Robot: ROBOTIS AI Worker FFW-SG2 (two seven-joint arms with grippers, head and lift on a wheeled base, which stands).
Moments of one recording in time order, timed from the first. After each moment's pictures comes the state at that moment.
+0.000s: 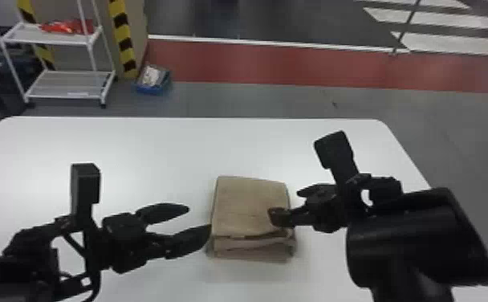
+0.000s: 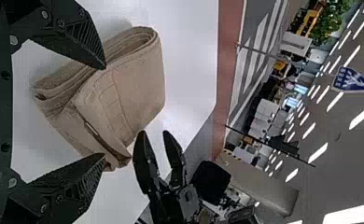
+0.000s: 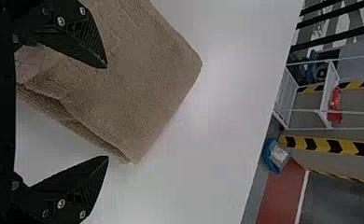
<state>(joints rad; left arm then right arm) 0.19 0.00 0.05 -2.07 -0.06 0.83 -1.06 0.00 0.00 0.12 -2.06 0.74 1.14 1.04</state>
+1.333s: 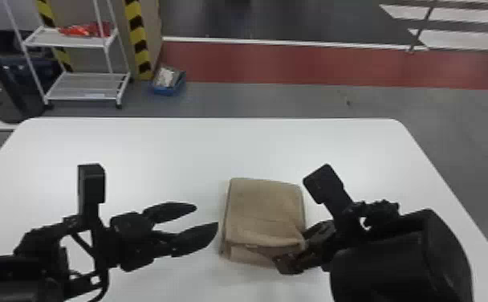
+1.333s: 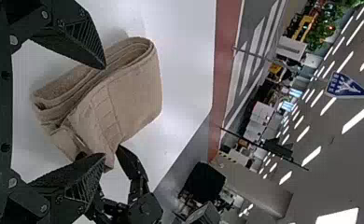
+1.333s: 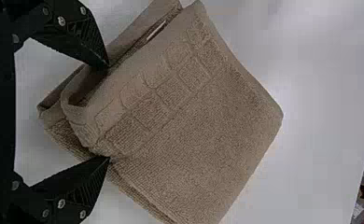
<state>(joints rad) 0.20 0.00 0.08 -2.07 -0.04 0.83 -1.07 0.06 -0.01 0.24 -2.01 1.03 1.18 1.31</state>
